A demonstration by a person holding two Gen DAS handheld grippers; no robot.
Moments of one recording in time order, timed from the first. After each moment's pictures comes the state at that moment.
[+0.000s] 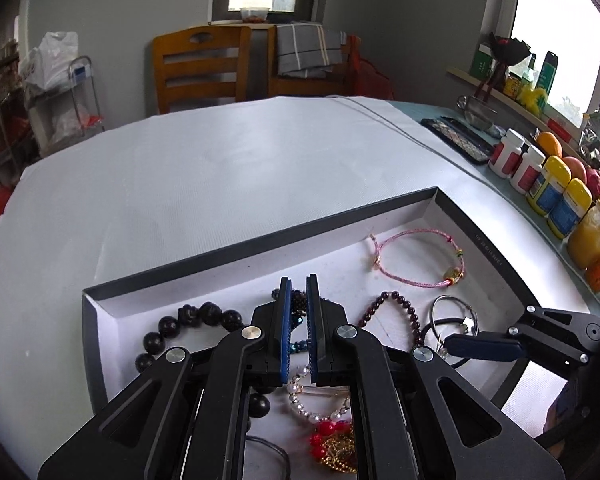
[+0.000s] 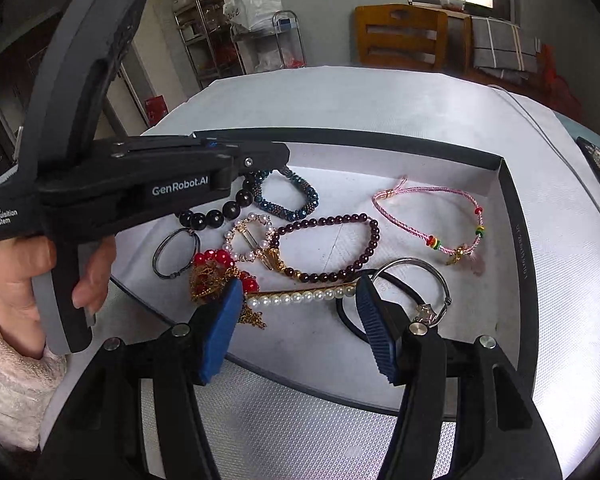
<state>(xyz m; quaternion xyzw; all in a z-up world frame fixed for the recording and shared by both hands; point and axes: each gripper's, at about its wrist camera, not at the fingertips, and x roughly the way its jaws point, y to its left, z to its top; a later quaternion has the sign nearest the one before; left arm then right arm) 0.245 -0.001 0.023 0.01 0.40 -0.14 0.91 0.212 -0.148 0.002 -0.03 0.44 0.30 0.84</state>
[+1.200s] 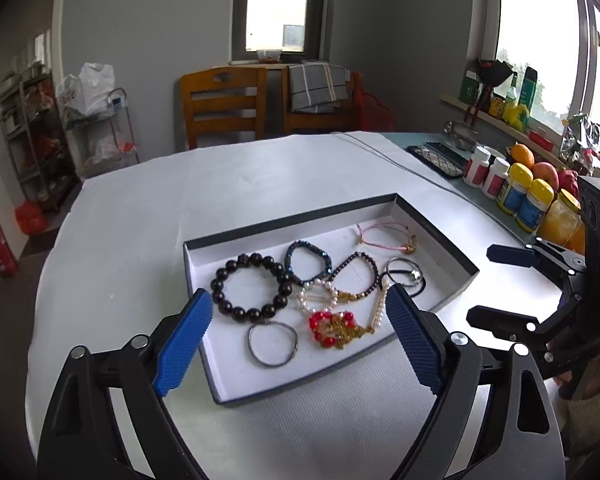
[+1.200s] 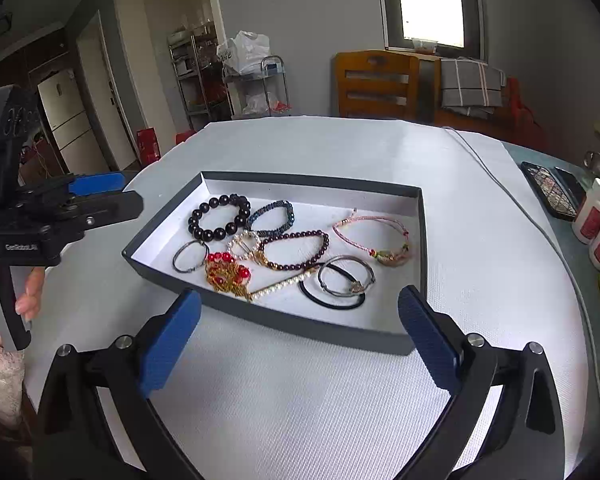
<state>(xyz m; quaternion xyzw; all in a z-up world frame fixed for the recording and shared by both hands) 0.112 0.023 0.087 0.02 0.34 -0.11 0.93 0.151 -0.198 0.050 -0.04 0.37 0.27 0.89</state>
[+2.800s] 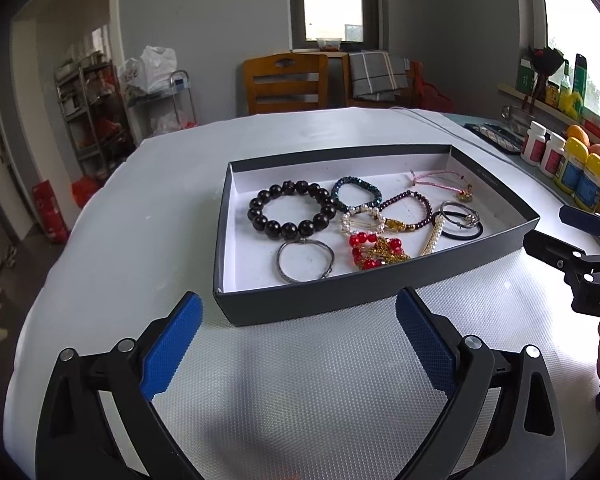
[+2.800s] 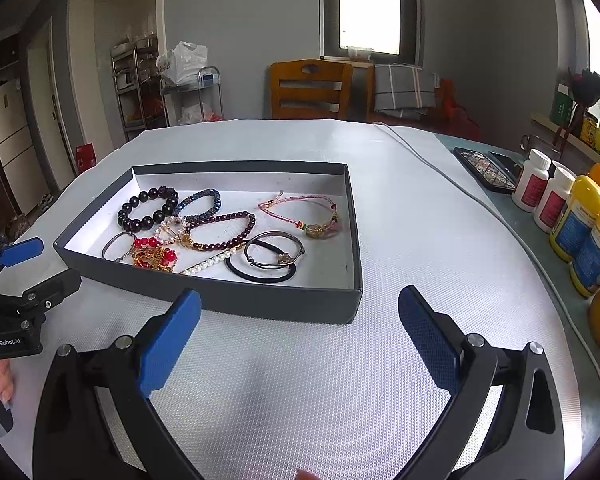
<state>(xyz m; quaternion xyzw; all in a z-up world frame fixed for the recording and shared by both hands) 0.081 0.013 0.022 0.02 0.34 0.02 0.94 0.142 -0.212 0.019 -0.04 0.34 0.15 0.93</state>
